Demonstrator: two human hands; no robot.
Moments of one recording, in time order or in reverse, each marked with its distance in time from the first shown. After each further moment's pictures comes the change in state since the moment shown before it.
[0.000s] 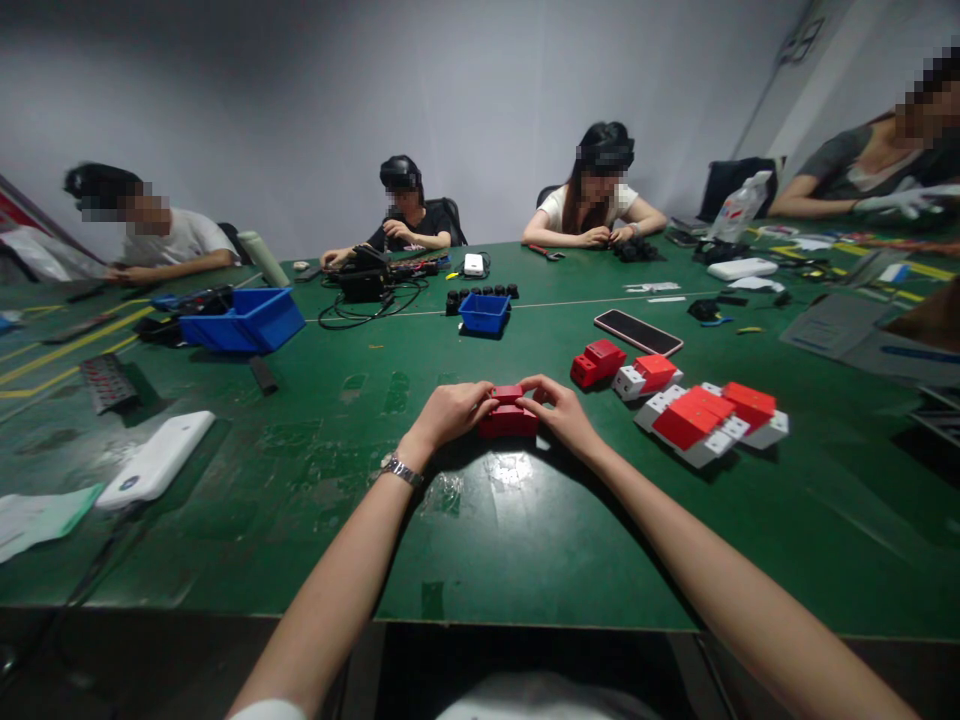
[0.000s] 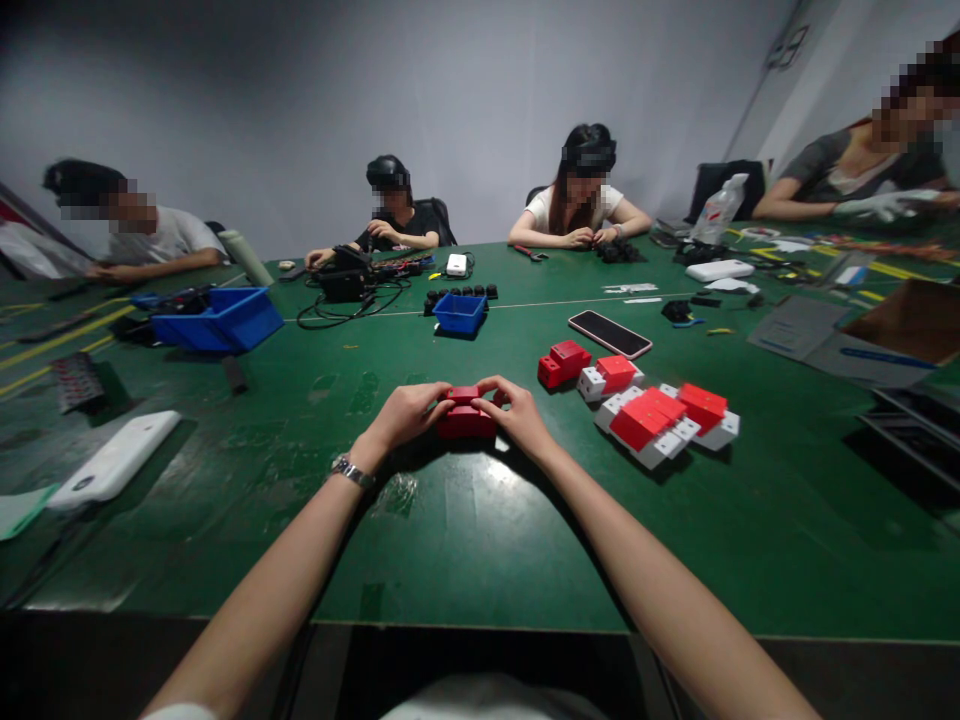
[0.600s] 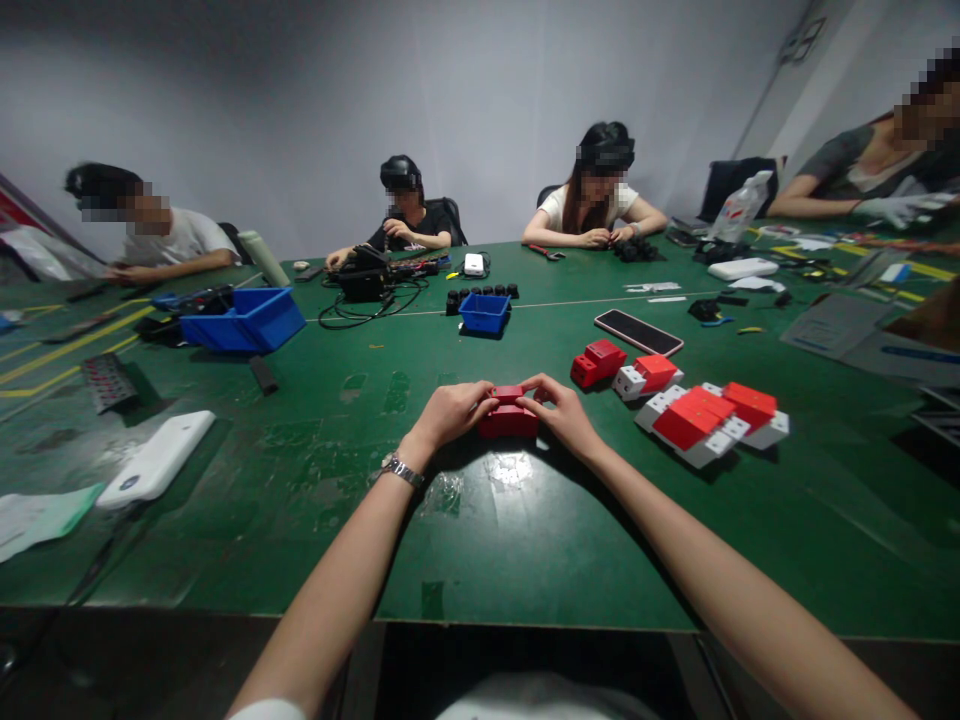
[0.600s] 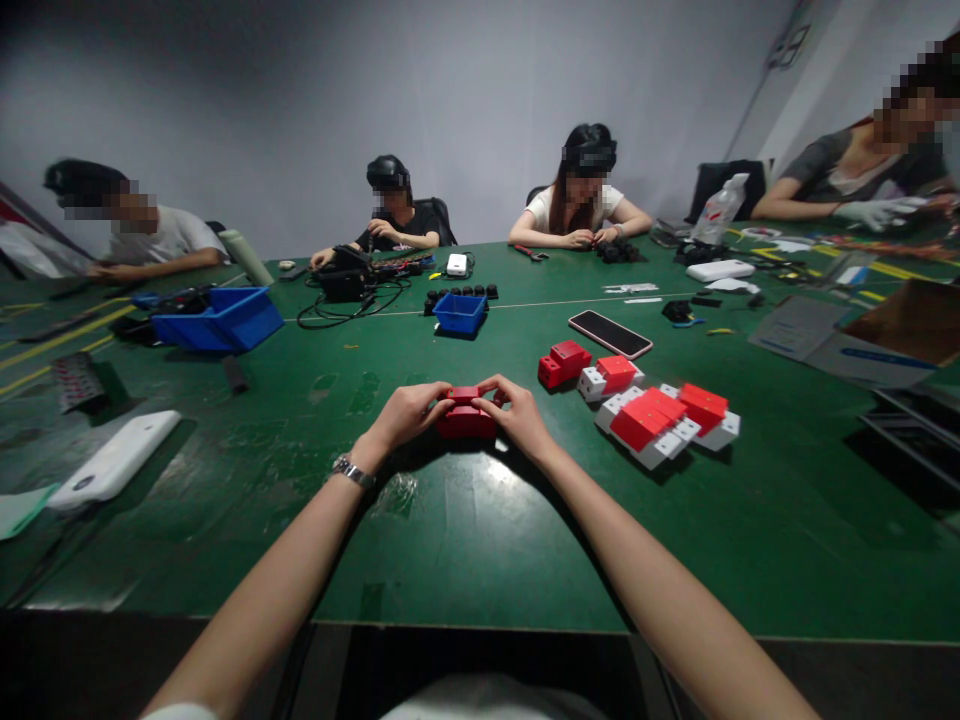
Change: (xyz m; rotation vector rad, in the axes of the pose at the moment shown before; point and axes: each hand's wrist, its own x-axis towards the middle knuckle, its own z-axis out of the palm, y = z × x) left_hand 0.000 0.000 0.001 -0.057 -0.002 -0.018; right_hand 0.000 -0.001 -0.001 -0.048 0.007 -0.021
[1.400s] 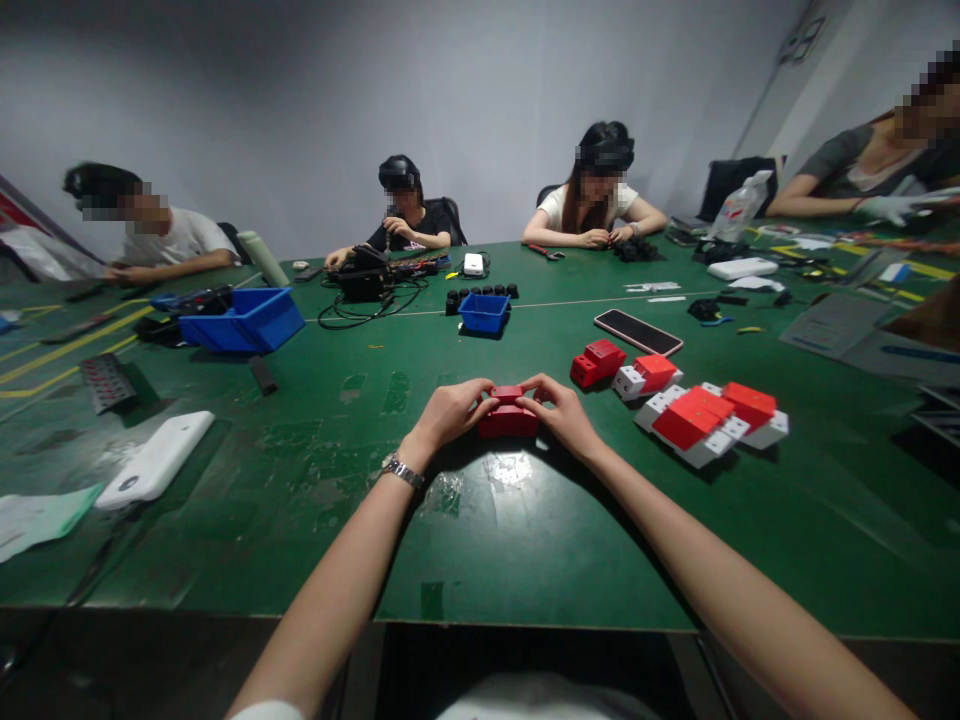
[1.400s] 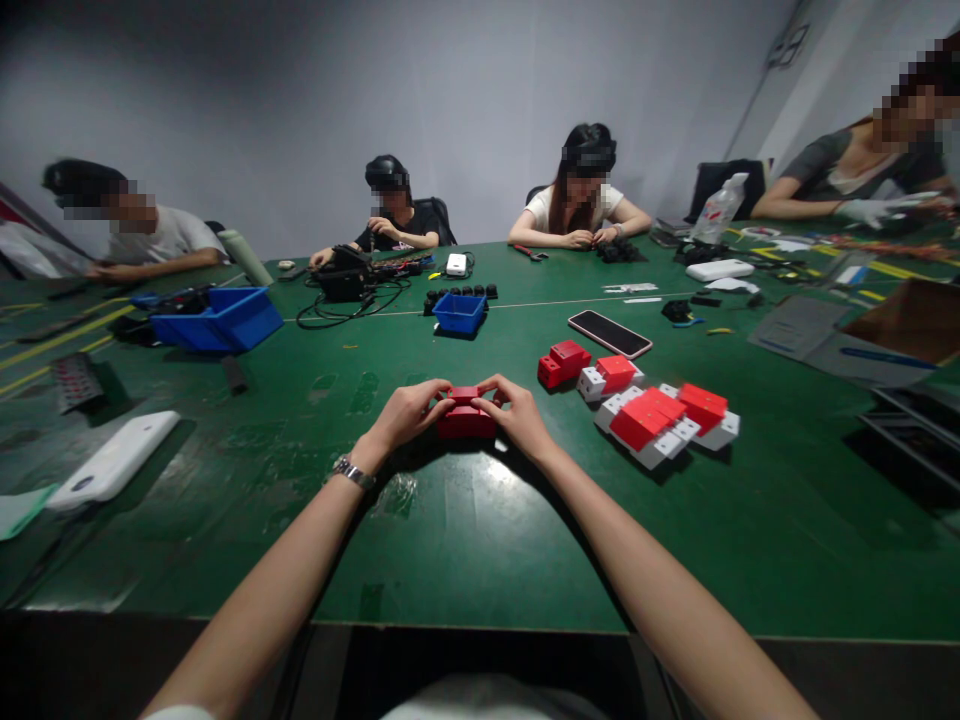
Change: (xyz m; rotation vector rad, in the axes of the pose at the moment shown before) left_hand -0.001 -0.002 0.004 -0.031 0.051 -0.024; right_hand 0.000 -0.001 0.000 0.000 0.007 0.004
